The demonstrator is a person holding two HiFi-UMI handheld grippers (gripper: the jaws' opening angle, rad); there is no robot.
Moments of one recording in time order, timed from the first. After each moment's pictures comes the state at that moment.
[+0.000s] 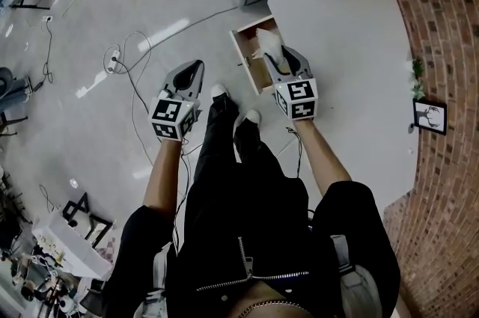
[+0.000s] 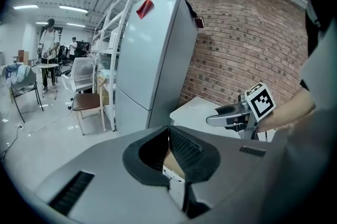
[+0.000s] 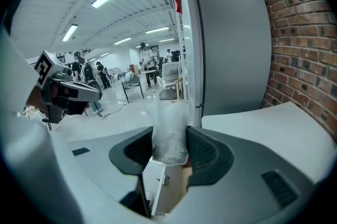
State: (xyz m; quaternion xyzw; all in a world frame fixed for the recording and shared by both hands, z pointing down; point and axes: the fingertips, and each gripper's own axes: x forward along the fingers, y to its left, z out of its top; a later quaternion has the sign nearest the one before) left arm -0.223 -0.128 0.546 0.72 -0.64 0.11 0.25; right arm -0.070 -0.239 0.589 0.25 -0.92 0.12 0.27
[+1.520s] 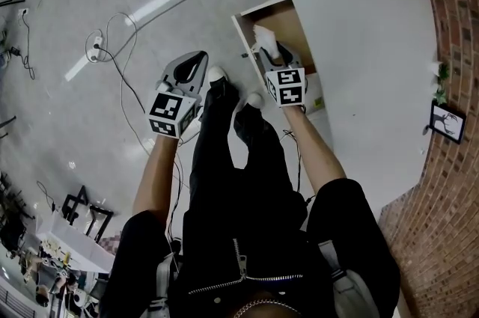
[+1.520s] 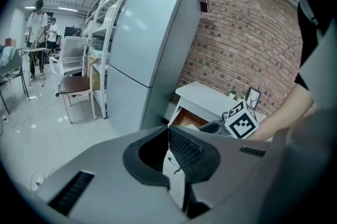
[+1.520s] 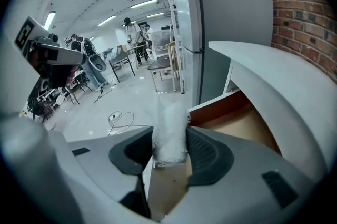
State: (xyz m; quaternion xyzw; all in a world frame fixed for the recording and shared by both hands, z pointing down) left arm -0.235 -0.158 0.671 0.75 -0.58 0.12 0.29; right arm -0.084 -0.237 0.801 0.27 -0.86 0.18 0.38
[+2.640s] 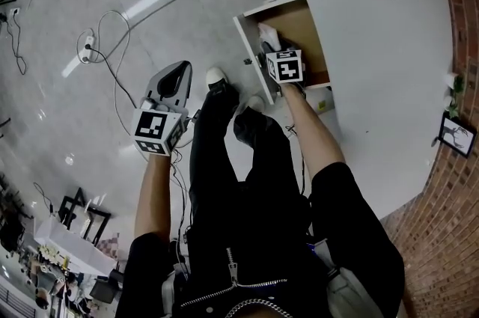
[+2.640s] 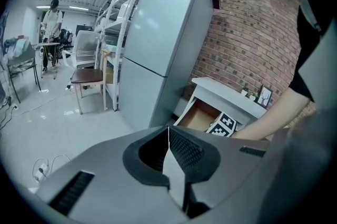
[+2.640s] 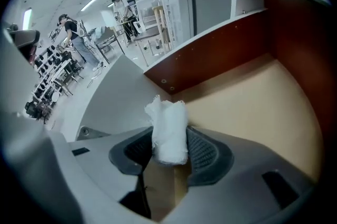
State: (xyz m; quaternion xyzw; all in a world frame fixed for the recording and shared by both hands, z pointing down) left arm -0.268 -0.139 0.730 0.71 -0.62 0.12 0.31; right arm -0.071 -0.262 0.963 0.27 -0.80 0.25 0.48
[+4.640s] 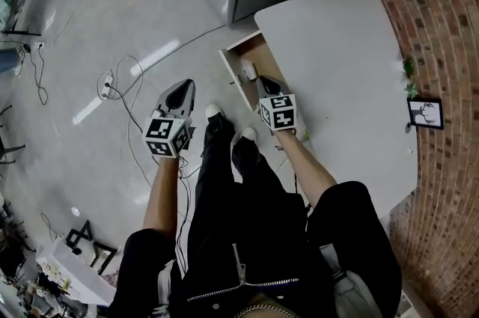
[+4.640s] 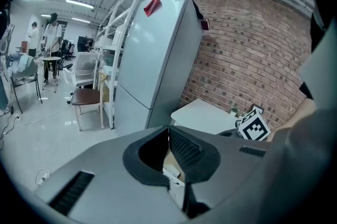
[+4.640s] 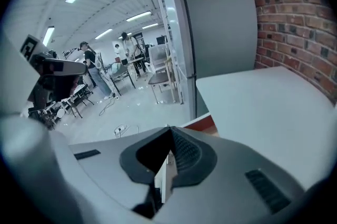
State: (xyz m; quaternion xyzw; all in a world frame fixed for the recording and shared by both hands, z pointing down) left arm -0.230 -0.135 0.567 0.72 -0.64 0.08 0.27; right arm -0.049 -0.221 0.691 0.30 -0.87 0.21 0.33
